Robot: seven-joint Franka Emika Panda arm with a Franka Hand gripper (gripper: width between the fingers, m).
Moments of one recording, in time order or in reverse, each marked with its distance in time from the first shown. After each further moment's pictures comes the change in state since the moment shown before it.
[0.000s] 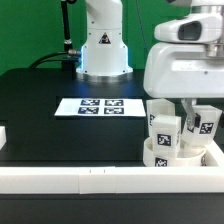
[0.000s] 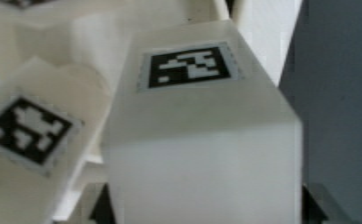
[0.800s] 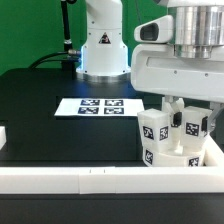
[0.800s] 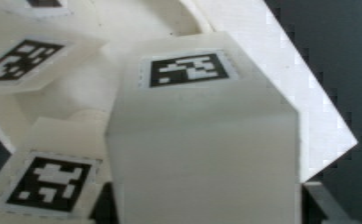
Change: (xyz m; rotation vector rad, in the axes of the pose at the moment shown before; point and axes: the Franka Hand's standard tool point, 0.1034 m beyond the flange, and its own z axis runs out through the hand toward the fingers) arm 0.003 0.026 0.000 0.027 -0.016 0.741
